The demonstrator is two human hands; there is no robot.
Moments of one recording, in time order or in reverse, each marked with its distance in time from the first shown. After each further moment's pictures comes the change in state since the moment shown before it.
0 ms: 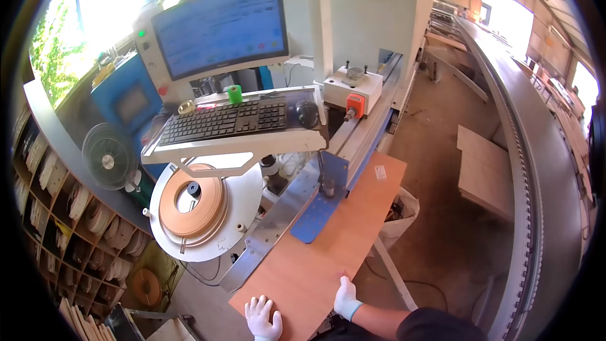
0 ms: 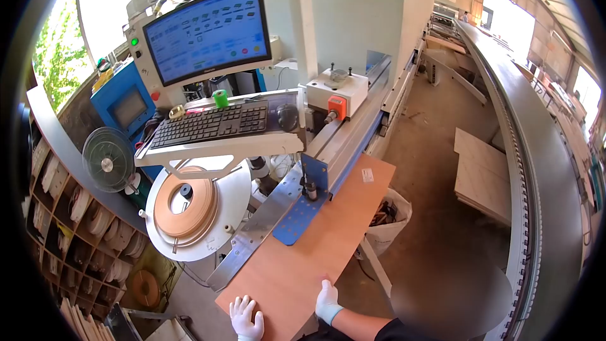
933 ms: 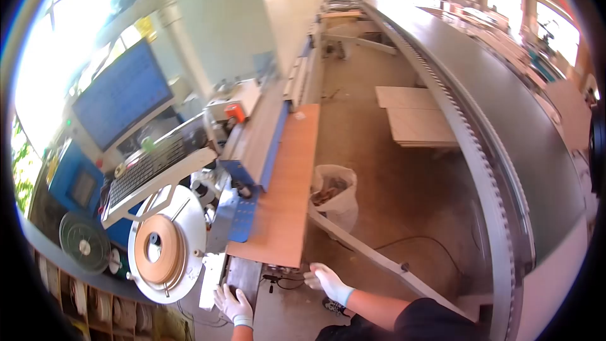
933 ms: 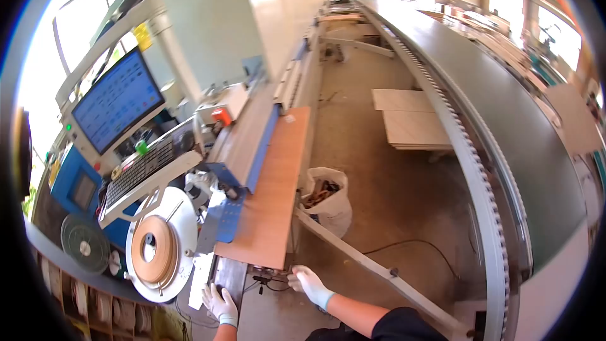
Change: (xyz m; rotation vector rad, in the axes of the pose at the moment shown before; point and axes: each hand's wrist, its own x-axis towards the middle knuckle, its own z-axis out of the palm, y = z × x) left_hand 0.077 -0.013 0.043 0.127 0.100 -0.099; right_hand -0.064 -0.068 -0.071 -0.014 -0.347 0.094
